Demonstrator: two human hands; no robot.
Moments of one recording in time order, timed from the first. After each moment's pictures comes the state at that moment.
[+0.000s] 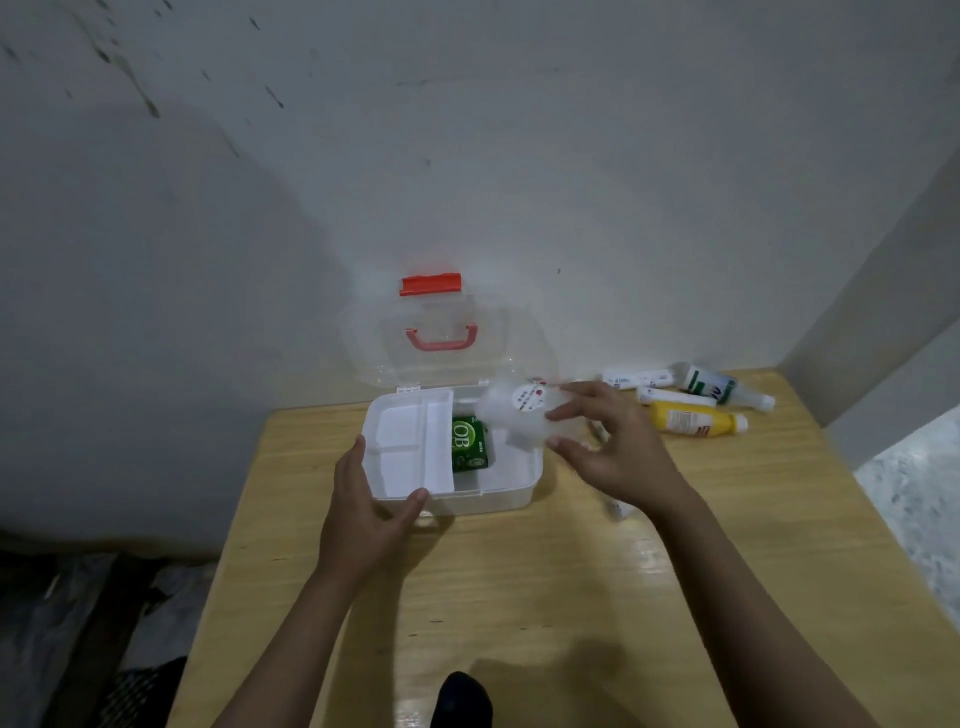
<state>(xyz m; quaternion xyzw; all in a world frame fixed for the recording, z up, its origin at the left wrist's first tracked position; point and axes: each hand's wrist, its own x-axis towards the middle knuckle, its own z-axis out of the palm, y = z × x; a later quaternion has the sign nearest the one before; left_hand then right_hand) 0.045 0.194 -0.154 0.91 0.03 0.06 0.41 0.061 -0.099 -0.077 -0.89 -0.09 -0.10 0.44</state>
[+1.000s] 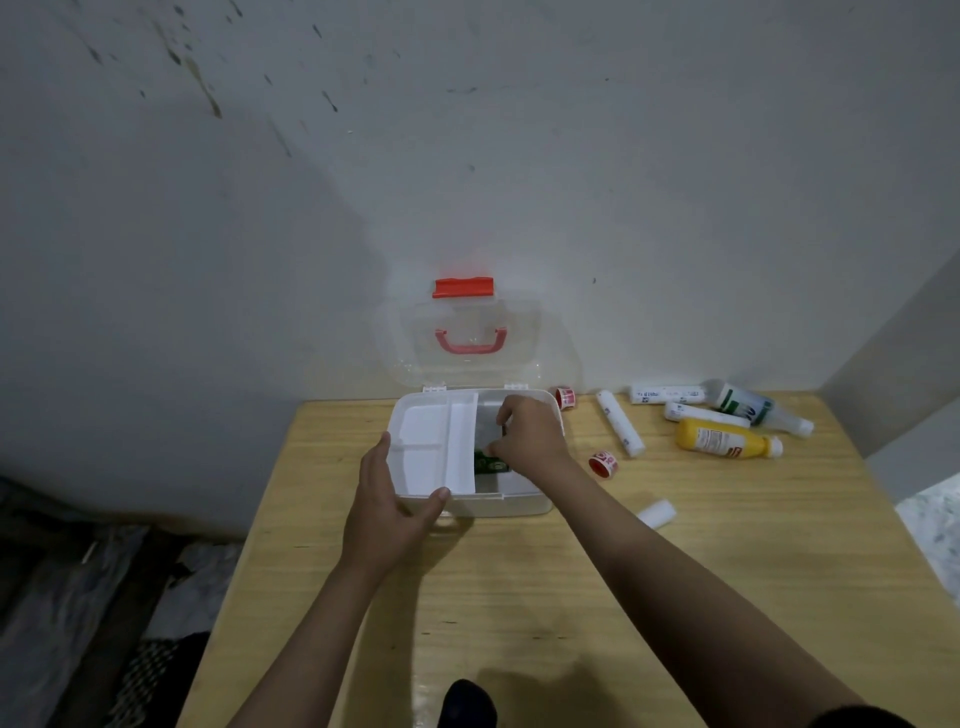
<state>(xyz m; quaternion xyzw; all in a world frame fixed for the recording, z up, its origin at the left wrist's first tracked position) 0.044 0.192 -0.154 0.91 0.05 0.07 0.42 0.127 0.003 -0.115 -0.93 0.01 0.06 0.36</state>
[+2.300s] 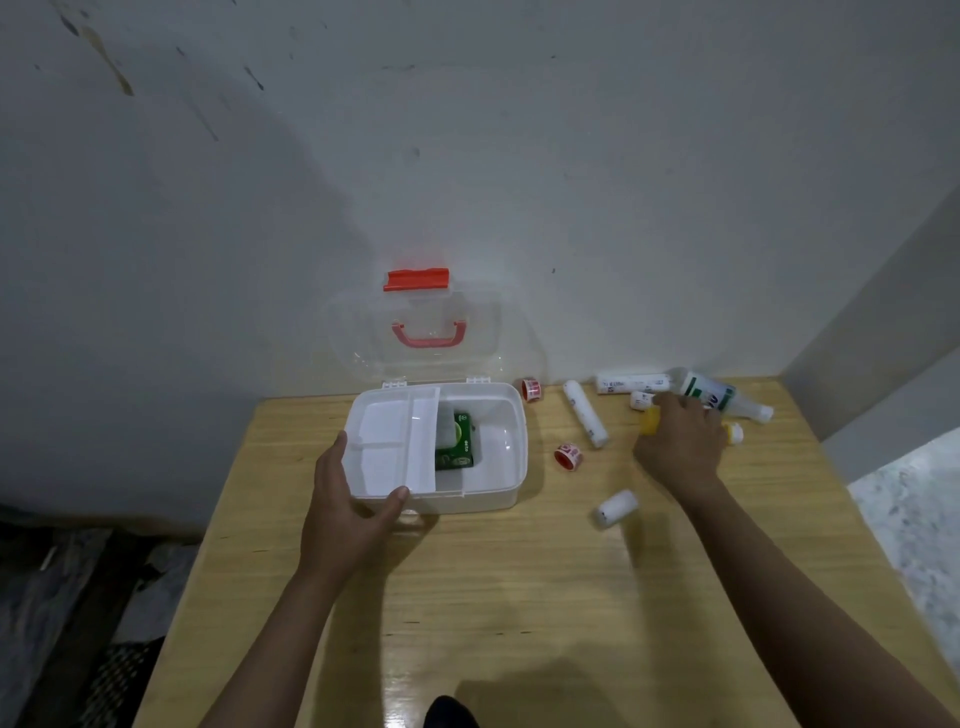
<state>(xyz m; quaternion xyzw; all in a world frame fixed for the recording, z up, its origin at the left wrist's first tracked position) 0.045 0.190 -0.159 0.89 0.06 0.08 0.44 0.110 -0.182 -0.155 -0.96 0.23 0.00 0.16</state>
